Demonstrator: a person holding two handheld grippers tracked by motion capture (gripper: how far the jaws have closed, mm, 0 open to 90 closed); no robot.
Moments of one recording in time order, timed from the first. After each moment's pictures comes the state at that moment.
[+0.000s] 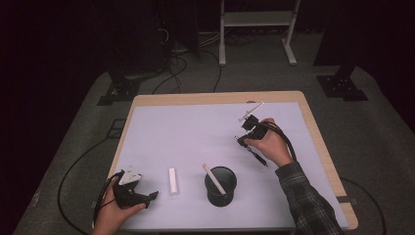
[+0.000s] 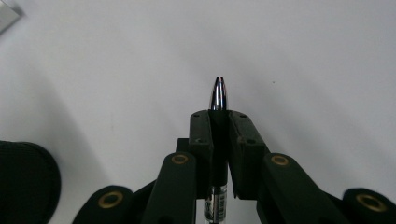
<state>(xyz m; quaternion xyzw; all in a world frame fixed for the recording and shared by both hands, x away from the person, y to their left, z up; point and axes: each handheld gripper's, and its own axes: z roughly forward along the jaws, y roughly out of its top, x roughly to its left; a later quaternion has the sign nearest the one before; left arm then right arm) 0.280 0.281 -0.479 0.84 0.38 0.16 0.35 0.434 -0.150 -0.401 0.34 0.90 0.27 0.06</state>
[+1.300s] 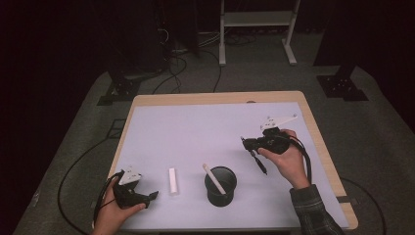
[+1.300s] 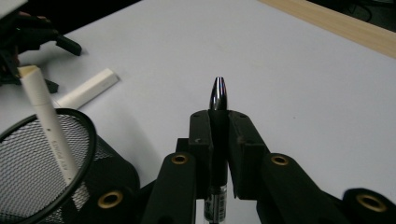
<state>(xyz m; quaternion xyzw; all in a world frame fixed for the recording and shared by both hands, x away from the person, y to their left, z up) 0.280 0.281 -0.479 0.84 0.38 0.16 0.35 0.363 -0.187 -0.373 0.32 0.83 0.44 0.09</state>
